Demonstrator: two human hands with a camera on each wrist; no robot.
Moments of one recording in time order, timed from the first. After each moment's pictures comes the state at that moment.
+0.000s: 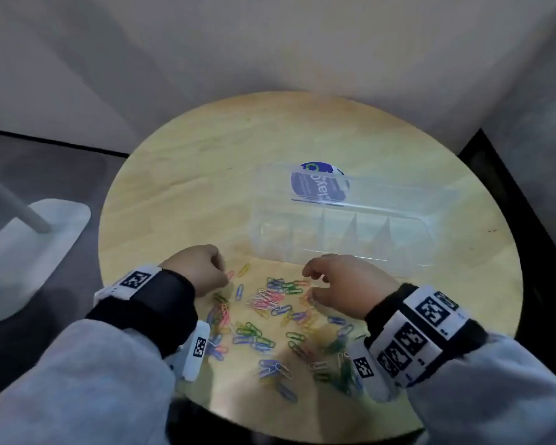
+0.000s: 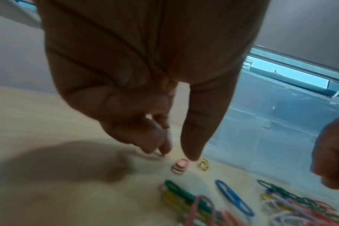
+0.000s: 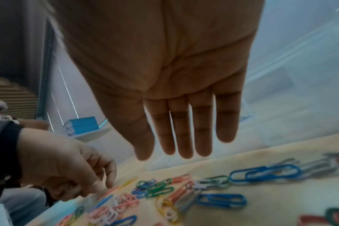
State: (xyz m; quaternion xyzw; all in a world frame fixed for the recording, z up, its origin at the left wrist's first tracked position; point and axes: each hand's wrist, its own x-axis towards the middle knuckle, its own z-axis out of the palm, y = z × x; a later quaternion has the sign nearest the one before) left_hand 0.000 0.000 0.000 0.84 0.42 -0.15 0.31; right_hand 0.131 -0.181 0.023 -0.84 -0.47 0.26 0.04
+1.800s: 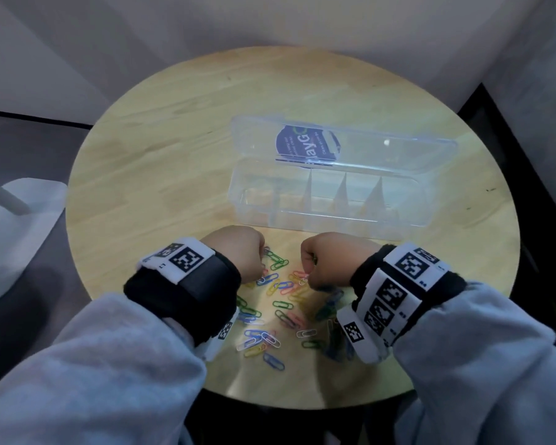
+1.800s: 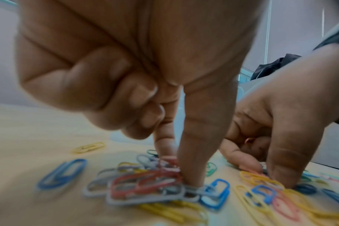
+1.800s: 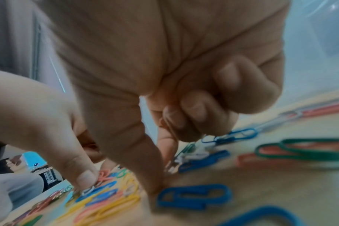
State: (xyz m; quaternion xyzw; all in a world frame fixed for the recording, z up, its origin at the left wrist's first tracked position) left_hand 0.039 -0.064 0.007 0.92 0.26 -0.24 0.16; right_hand 0.132 -0.178 0.006 -0.84 -0.41 0.34 -0.04
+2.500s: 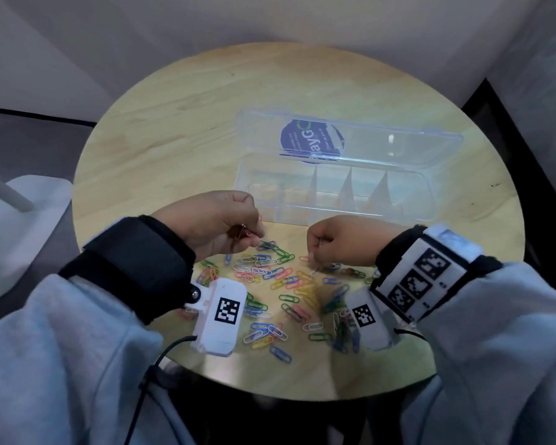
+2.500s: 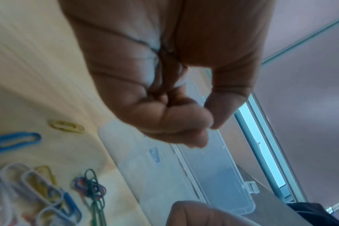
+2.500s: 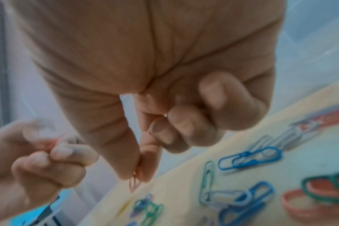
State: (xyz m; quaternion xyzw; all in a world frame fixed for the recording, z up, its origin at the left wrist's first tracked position) left_hand 0.024 -0.028 0.027 0.62 0.32 -0.09 0.71; right_hand 0.150 -0.184 0.009 -0.82 -0.42 0.38 0.09
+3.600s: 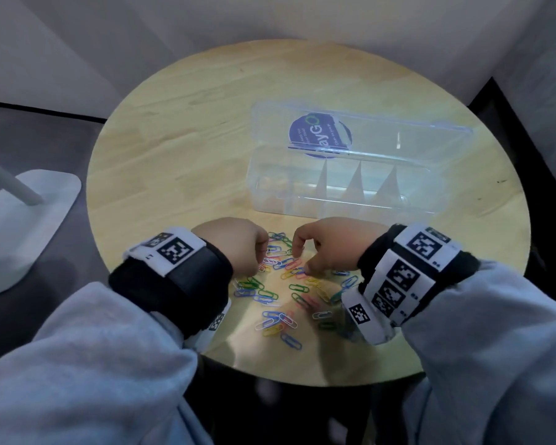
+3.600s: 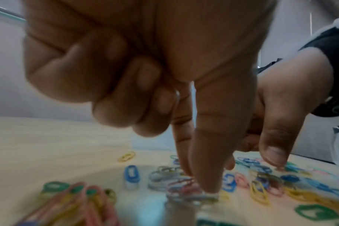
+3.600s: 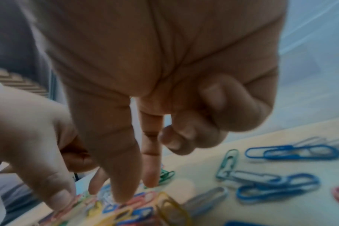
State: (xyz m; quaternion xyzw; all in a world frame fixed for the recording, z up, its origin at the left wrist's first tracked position) left_hand 0.008 -0.052 0.015 0.93 0.23 -0.23 0.15; right_hand 0.118 -0.167 0.009 -0.83 -0.44 0.35 0.01
